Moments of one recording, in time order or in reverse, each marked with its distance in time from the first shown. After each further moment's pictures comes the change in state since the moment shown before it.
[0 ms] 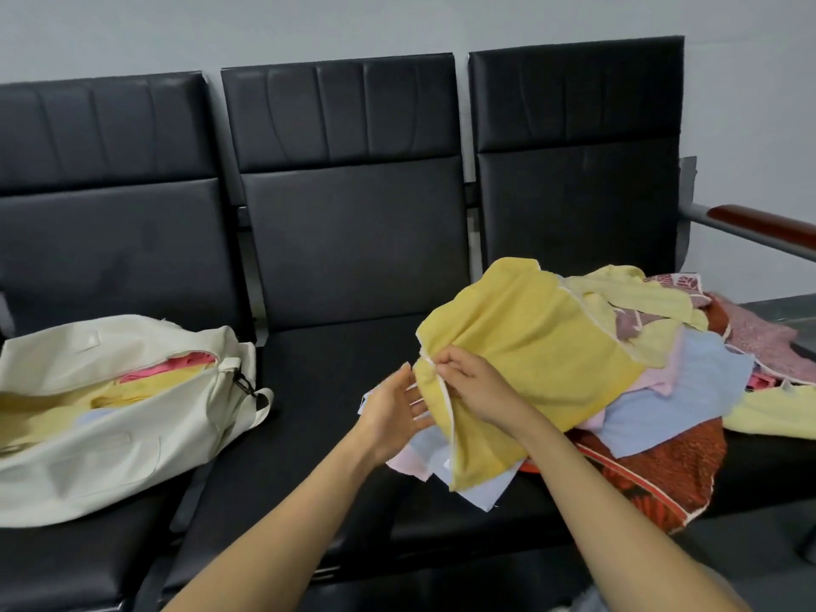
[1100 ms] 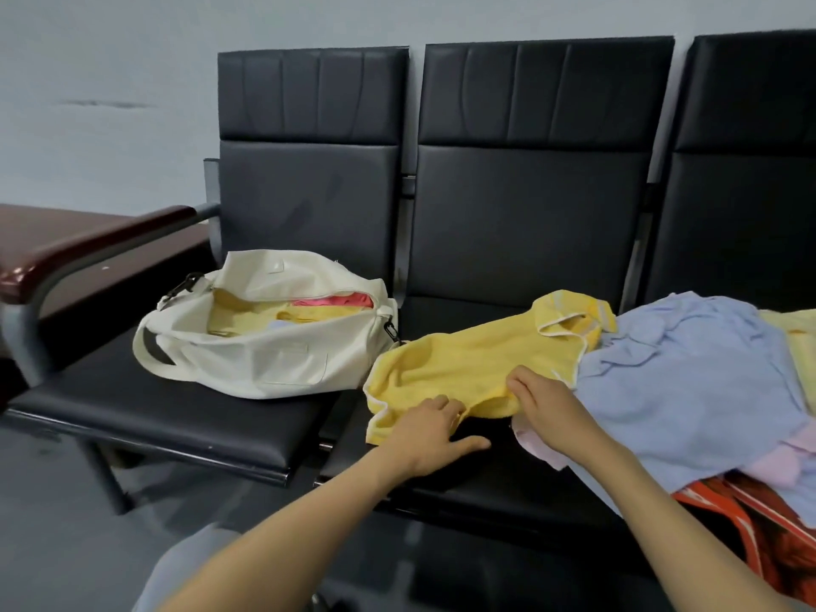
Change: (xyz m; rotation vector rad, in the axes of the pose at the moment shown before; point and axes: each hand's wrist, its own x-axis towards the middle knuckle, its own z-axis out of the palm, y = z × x) left_hand -0.087 -0.022 -0.125 1.613 0.312 0.269; right_hand 0.009 0.001 0.095 -0.602 -0.133 -0.185
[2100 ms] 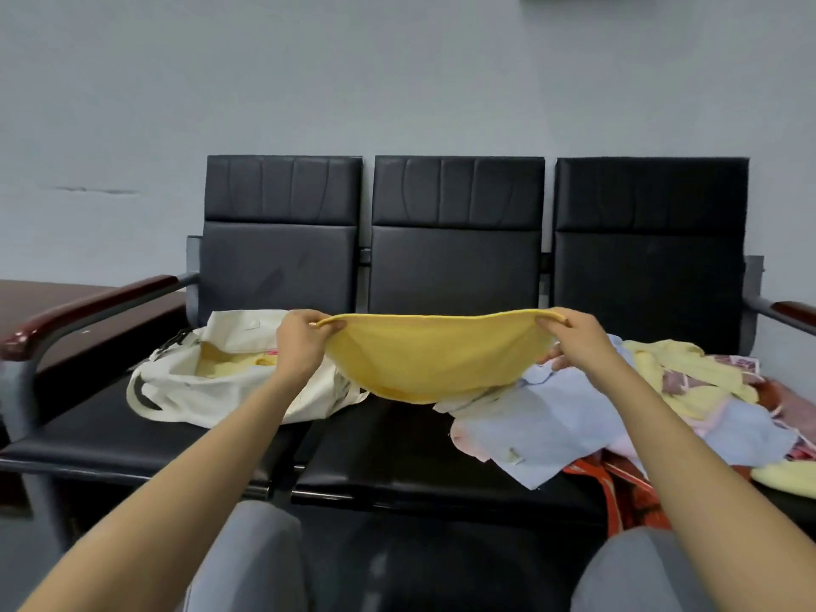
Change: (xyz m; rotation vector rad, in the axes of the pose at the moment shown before) left_hand -0.061 0.024 -0.183 -0.578 0.752 -0.222; right_hand -0.086 -0.047 -0.175 0.517 0.418 0.206
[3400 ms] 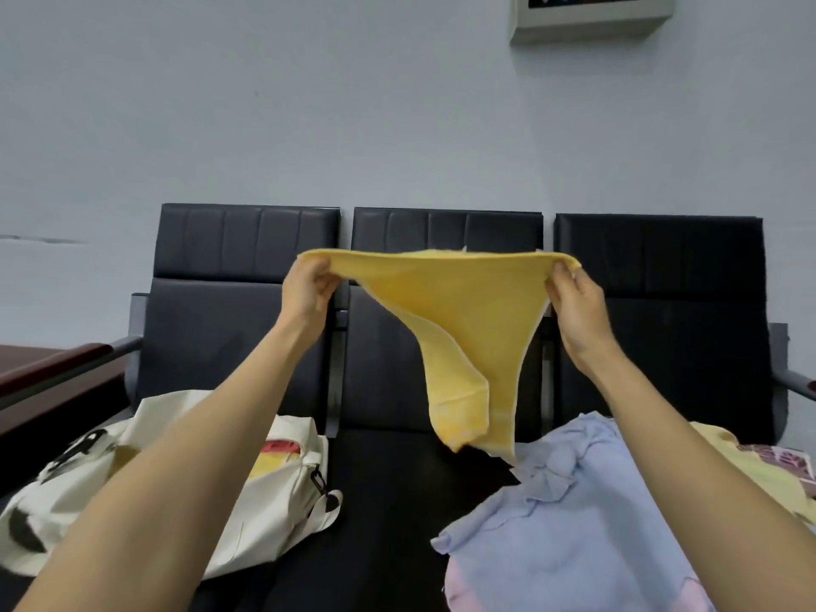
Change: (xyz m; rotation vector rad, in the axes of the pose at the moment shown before) left_hand 0.213 0.077 0.075 -0.974 -0.132 0.004; right_hand 0.172 -0.075 0.007 0.411 0.183 -0.354
